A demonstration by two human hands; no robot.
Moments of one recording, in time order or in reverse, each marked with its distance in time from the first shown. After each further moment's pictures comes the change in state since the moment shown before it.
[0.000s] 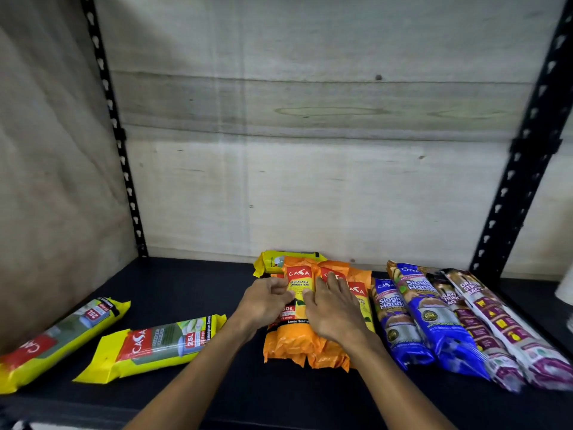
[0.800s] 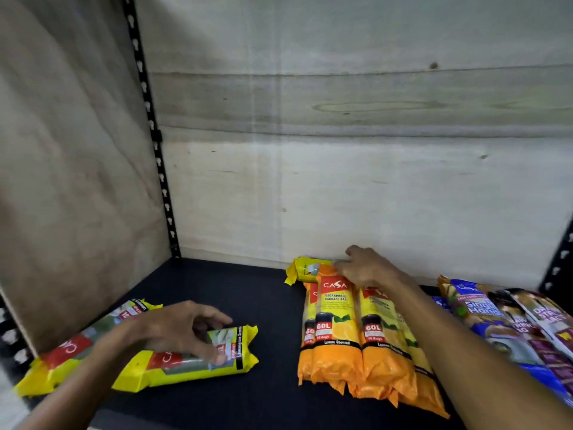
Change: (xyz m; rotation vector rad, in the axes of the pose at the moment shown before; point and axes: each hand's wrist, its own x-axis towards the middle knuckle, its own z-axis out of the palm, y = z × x) left_hand -0.038 -0.046 -0.173 0.685 -0.368 -0.065; right_hand 0.110 -0.005 -0.045 0.042 -0.096 0.032
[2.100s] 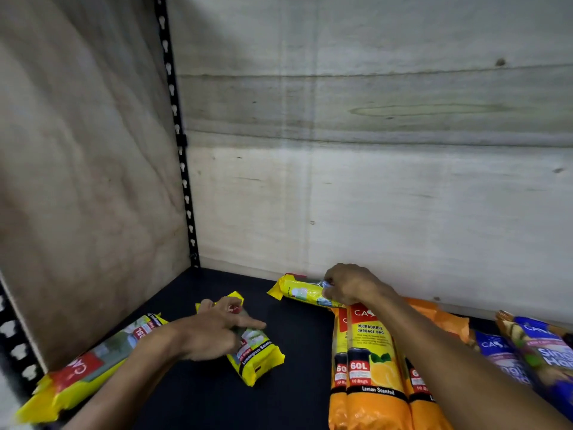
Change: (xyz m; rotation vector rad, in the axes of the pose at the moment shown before) left_hand 0.031 0.012 -0.007 0.009 0.084 -0.078; right_hand 0.057 -0.068 0.043 -0.344 -0.057 -0.257
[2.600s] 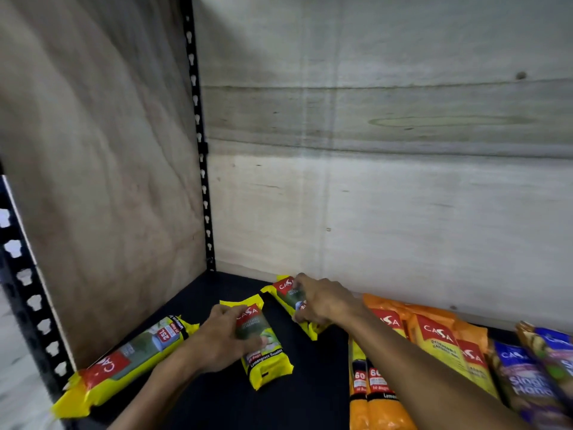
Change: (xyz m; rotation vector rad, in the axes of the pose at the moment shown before) left_hand 0.000 -0.027 0.017 -0.166 0.297 -0.135; right_hand -0.020 -0.077 0.009 0.131 -0.001 -0.136
